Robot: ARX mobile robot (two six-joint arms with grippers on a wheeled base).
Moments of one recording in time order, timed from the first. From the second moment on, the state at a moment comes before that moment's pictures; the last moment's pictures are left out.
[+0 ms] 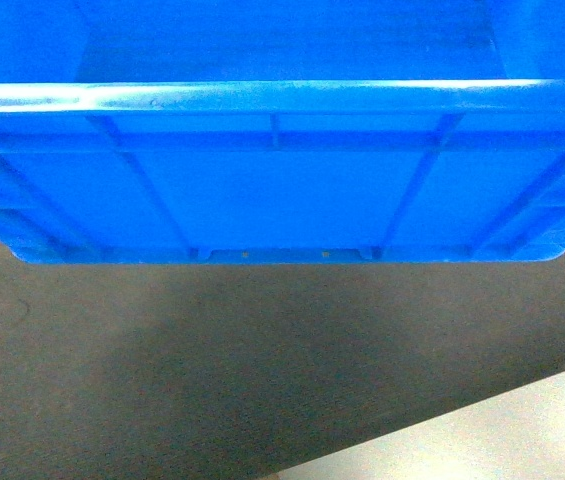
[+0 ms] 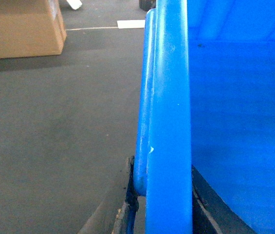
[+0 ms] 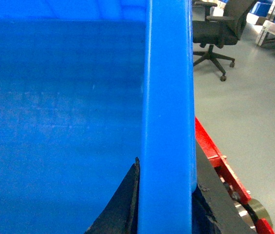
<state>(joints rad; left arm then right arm) -0.16 1.30 0.77 0.39 -0.21 -0.03 0.24 1.34 0.85 0.29 0.16 0.04</state>
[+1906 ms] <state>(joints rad) -0.16 1.30 0.77 0.39 -0.22 -0.03 0.24 1.34 0.85 0.29 0.16 0.04</state>
